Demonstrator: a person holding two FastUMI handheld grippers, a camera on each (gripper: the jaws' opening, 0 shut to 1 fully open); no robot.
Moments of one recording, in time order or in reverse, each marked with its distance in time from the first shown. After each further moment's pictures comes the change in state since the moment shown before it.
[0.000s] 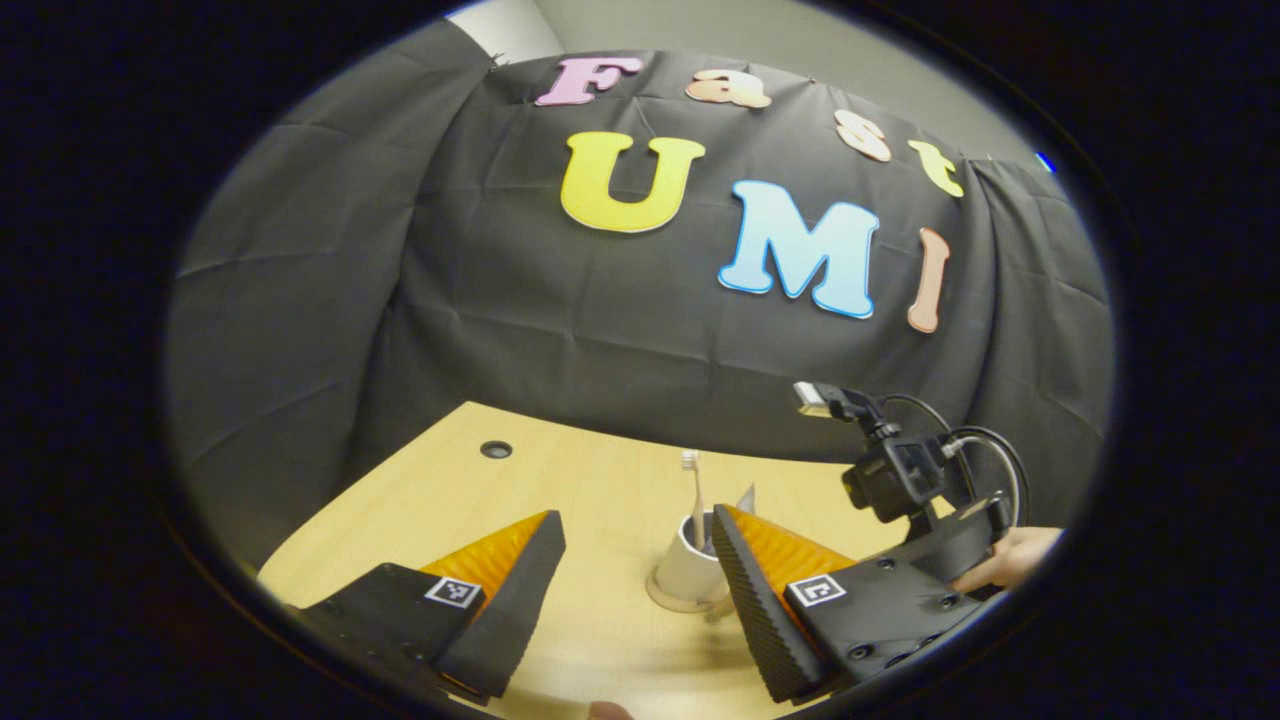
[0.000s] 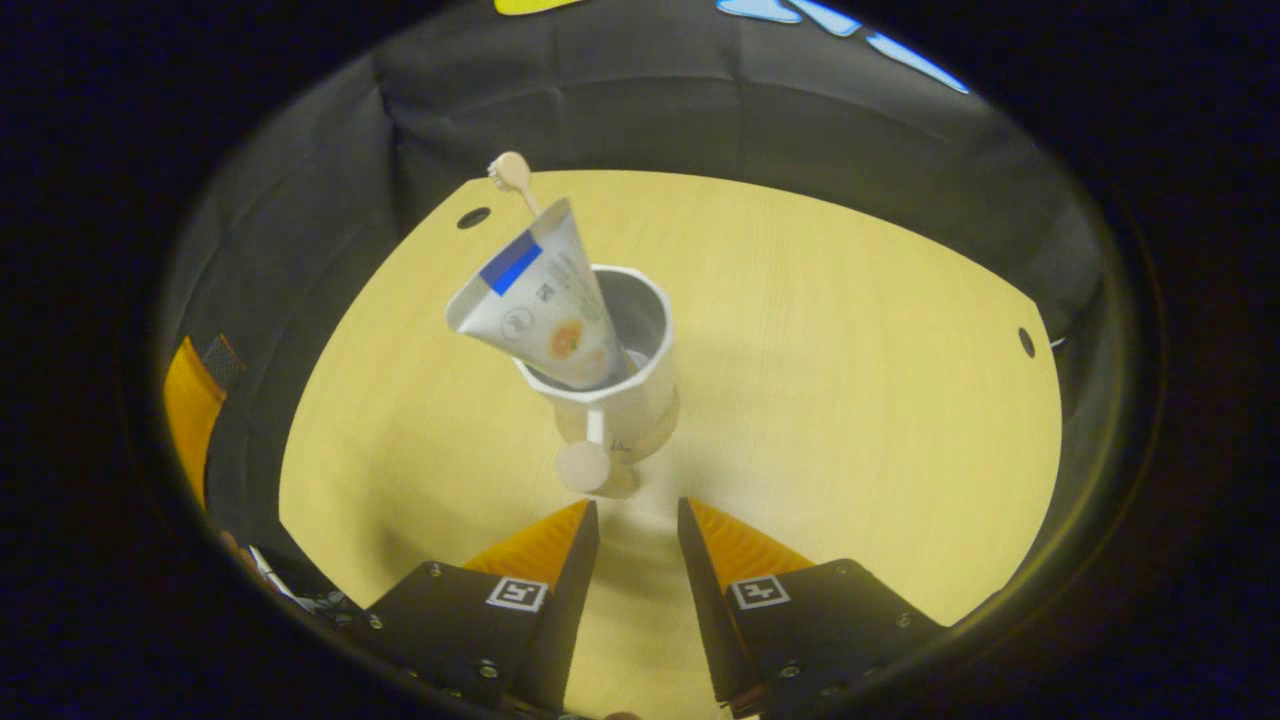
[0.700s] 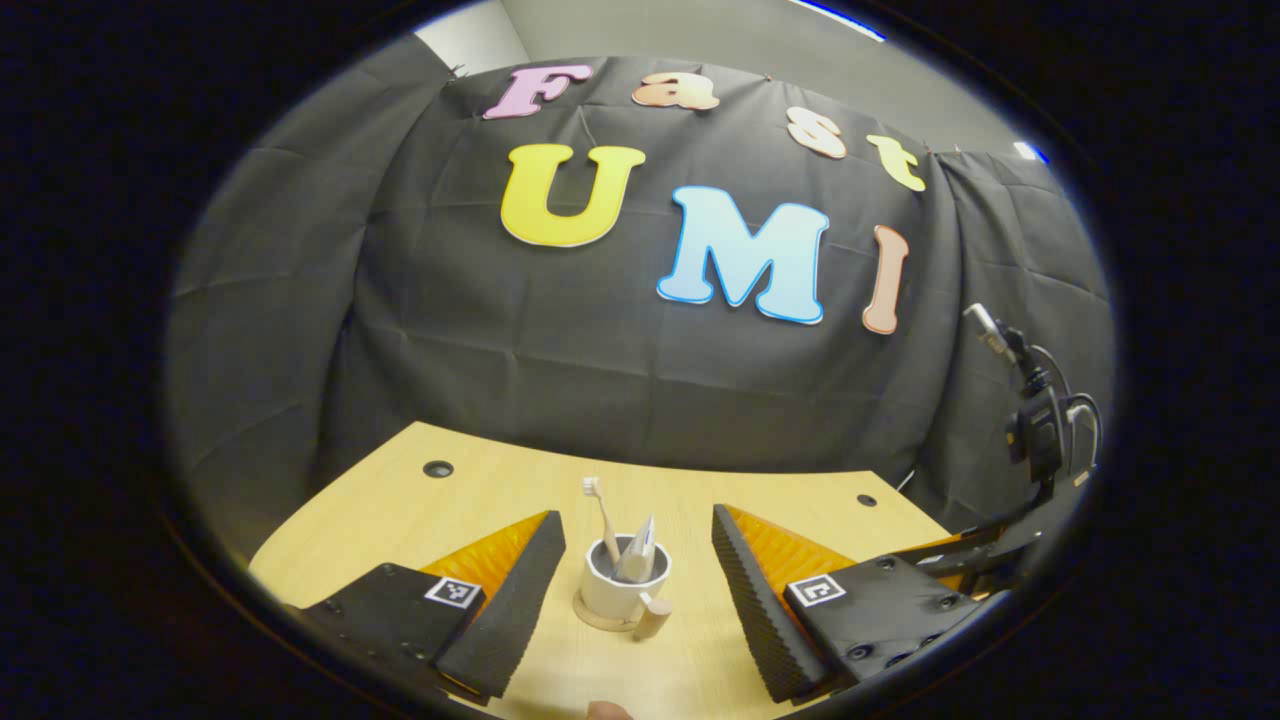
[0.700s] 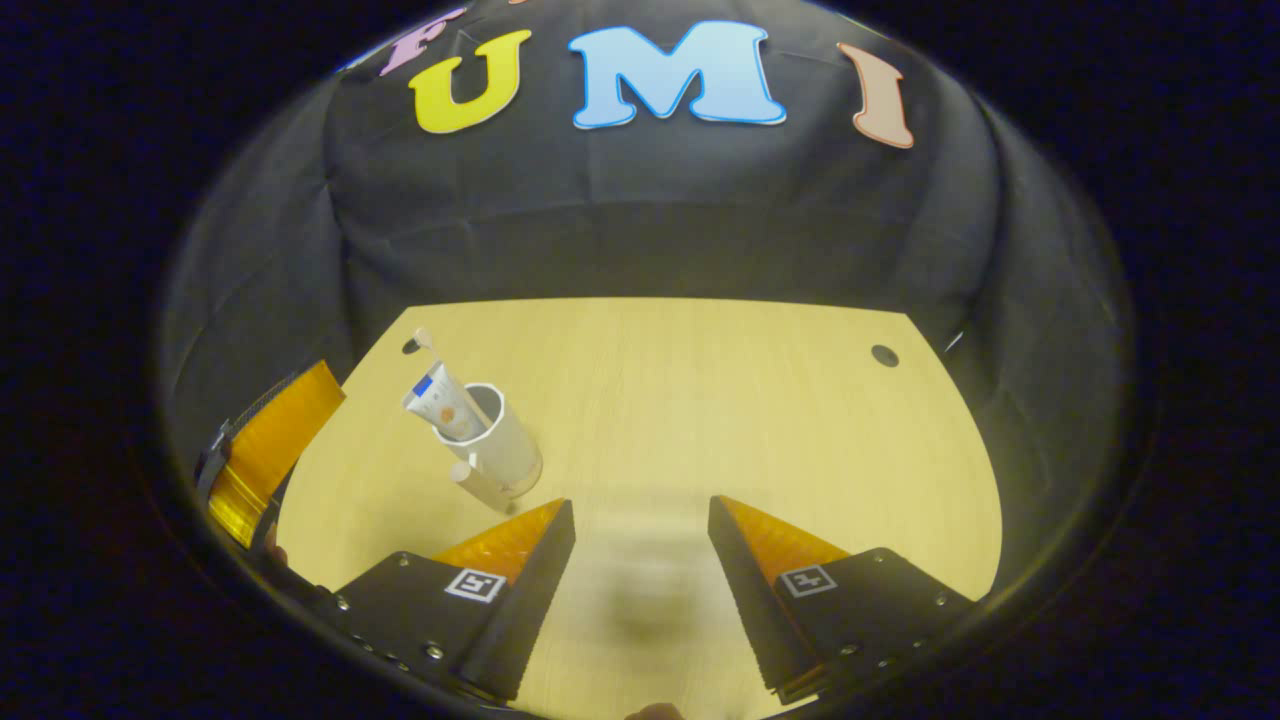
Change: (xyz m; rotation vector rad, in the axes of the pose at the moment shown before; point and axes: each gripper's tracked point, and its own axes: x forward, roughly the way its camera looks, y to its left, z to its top) left arm 0.010 -0.085 0.023 0.038 -0.040 -0.067; right arm -0.116 -0.105 0.010 0.122 -0.378 -0.155
